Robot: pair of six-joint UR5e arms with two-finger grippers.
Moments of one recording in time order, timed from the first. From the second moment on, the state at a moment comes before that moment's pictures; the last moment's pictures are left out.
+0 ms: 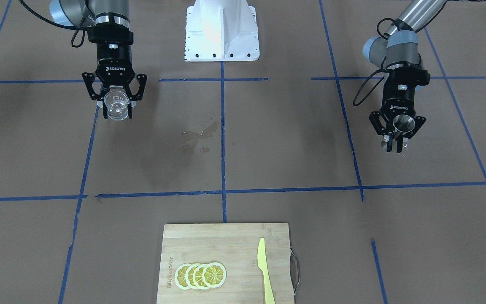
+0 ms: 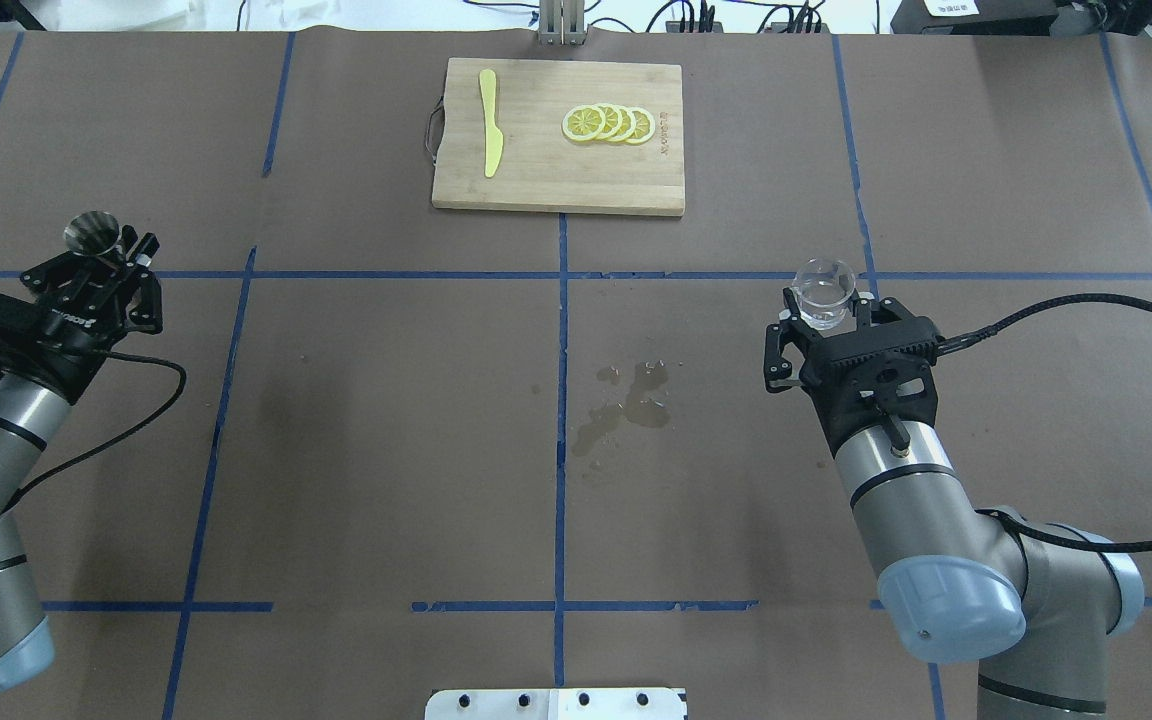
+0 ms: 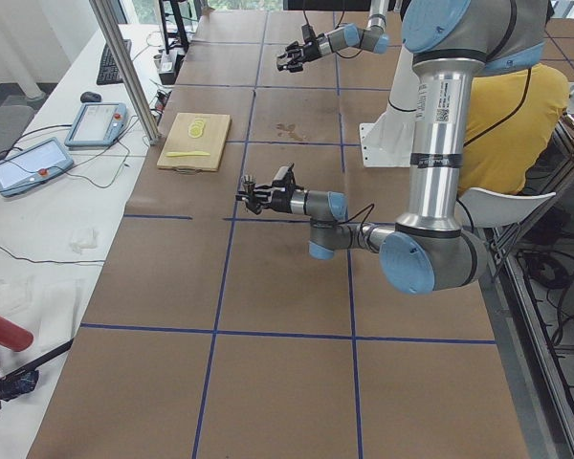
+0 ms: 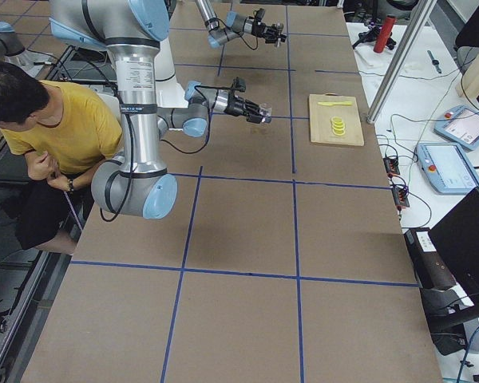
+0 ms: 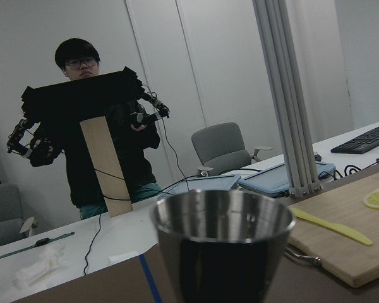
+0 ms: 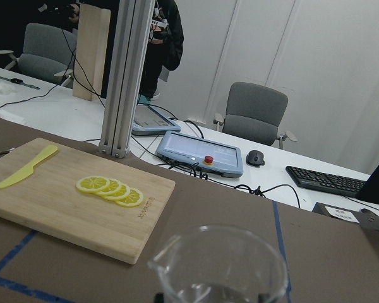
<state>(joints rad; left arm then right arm) -0.48 -1.60 -1.45 -3.29 -0.76 -0.59 0.24 -1.47 2.01 -1.03 0.59 0.95</state>
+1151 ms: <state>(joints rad) -0.47 -1.54 -1.33 -3.22 -0.58 -1.05 0.28 -1.47 1.99 -1.03 0.64 1.02</state>
